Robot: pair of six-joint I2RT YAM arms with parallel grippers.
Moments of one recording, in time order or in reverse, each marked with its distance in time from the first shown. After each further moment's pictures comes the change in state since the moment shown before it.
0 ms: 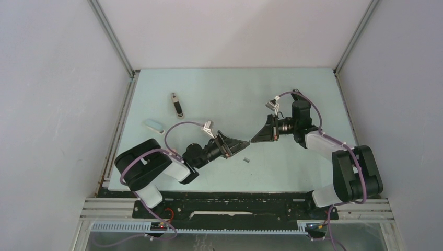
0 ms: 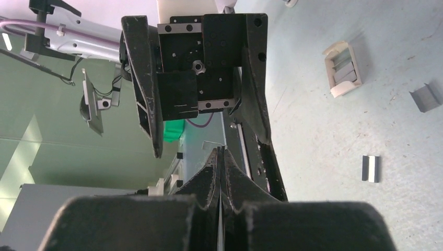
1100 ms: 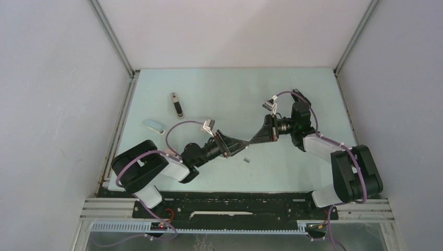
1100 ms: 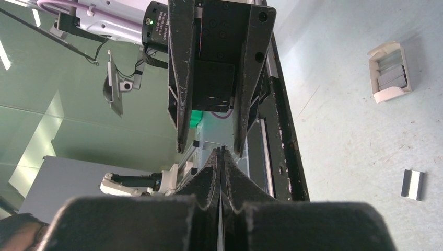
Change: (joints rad) left arm 0.002 -0.047 0.014 0.024 0.053 -0.104; right arm 0.035 0.000 -0.047 0.301 -0.082 0.242
